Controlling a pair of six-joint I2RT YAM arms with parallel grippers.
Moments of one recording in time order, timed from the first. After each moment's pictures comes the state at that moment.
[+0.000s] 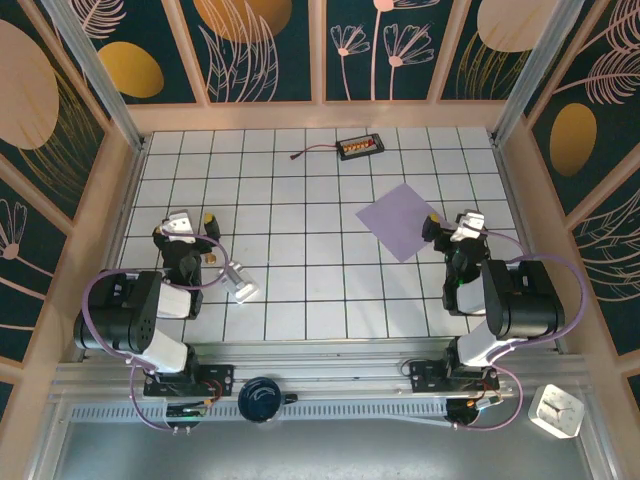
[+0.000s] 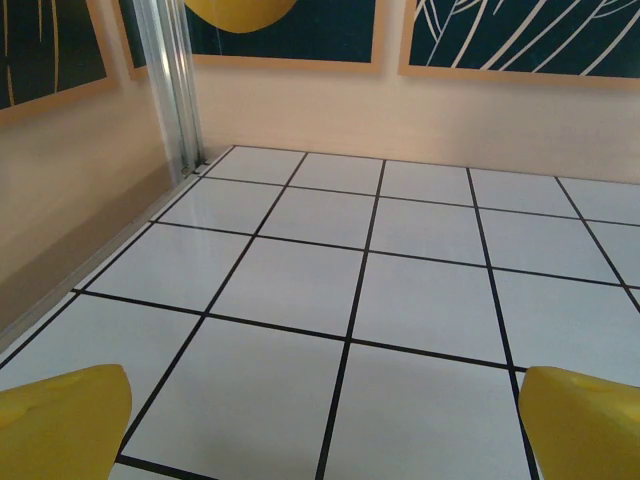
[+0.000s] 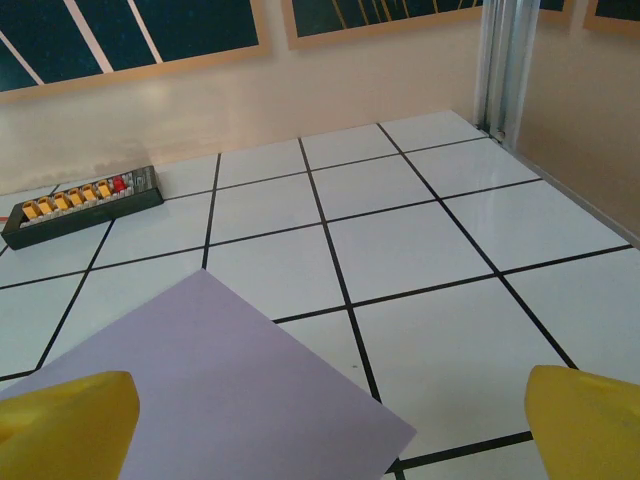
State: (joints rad) left arm -0.05 1.53 0.21 1.20 -0.24 -0.08; right arm -0.02 1.55 0.20 1.21 0.08 0.13
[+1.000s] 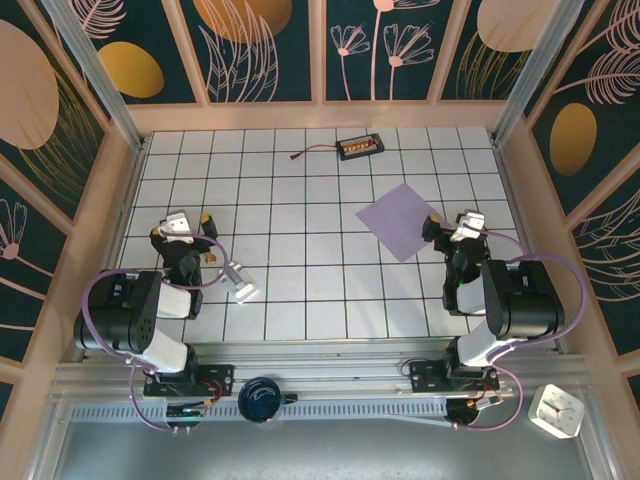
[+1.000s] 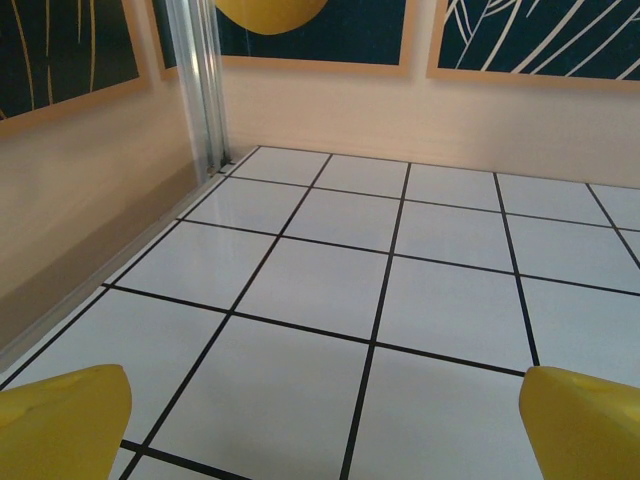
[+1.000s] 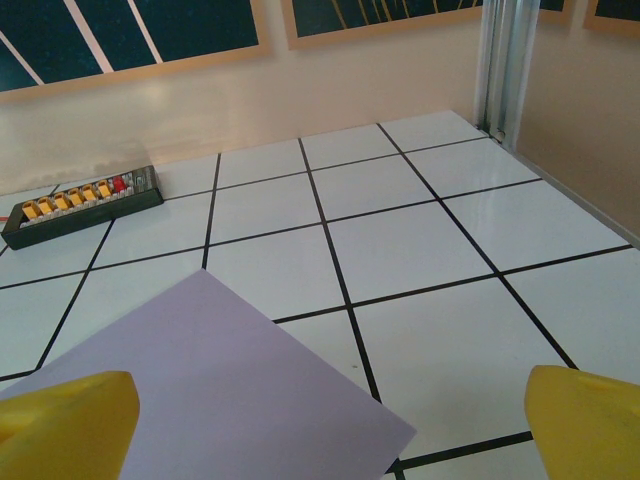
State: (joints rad) left arm -0.05 1.53 0.21 1.20 -0.30 -0.08; right arm -0.02 1.55 0.20 1.21 0.08 0.13
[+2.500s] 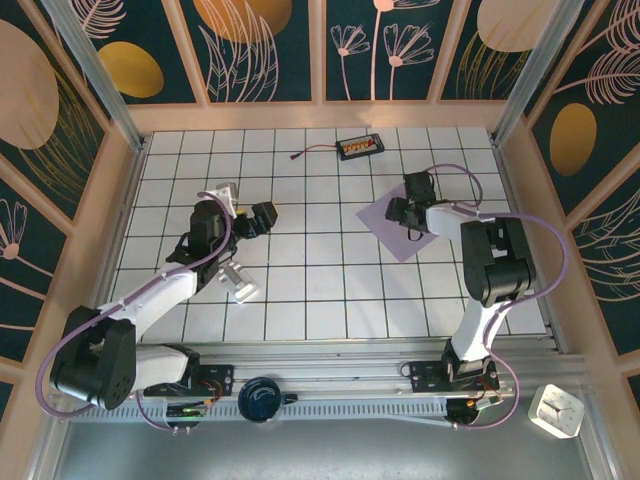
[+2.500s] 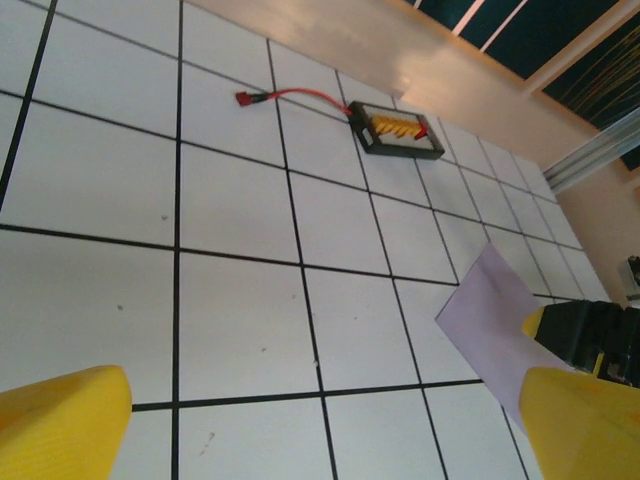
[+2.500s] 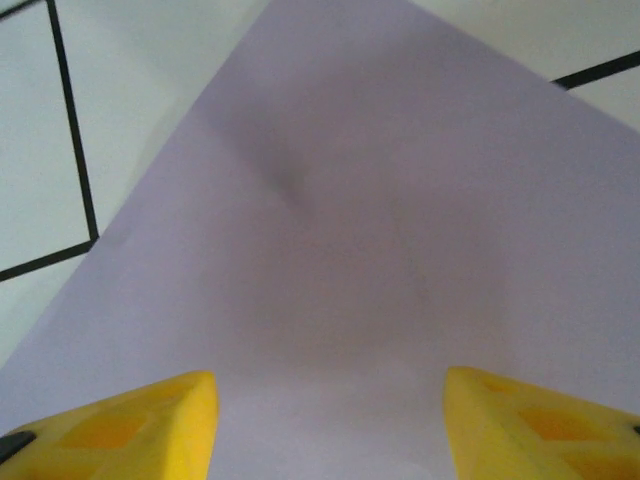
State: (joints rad) left arm -0.35 1.27 0.62 0.23 0.14 -0.60; right arm 0.23 1.83 1.04 -0.18 0.06 0.47
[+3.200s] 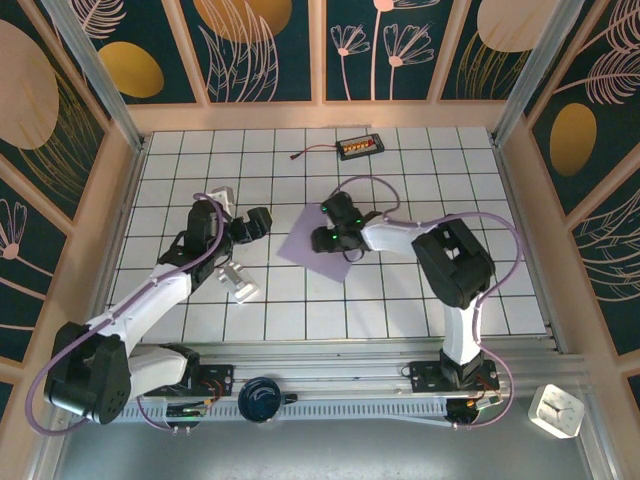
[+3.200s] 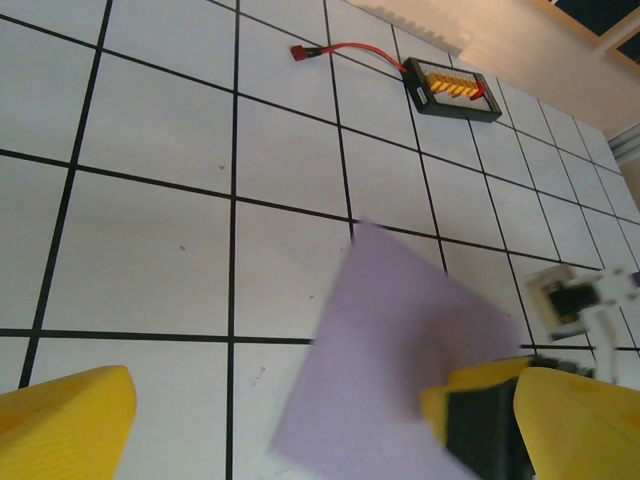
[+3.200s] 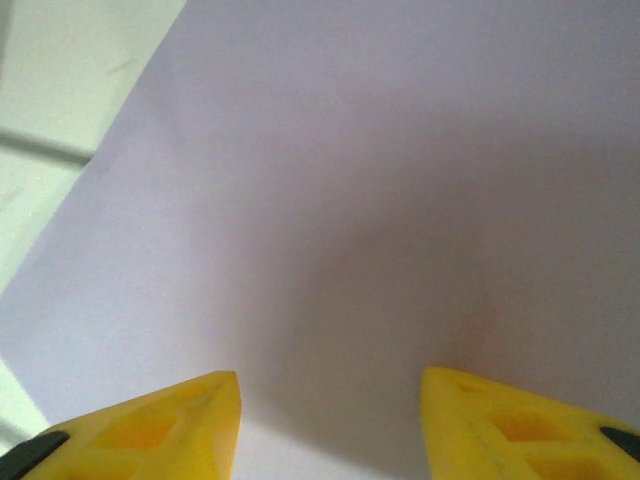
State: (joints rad) left arm -0.35 1.17 0.66 -0.02 0.08 -0.60; right arm 0.72 1.95 1.19 -0.24 -0.10 0.46
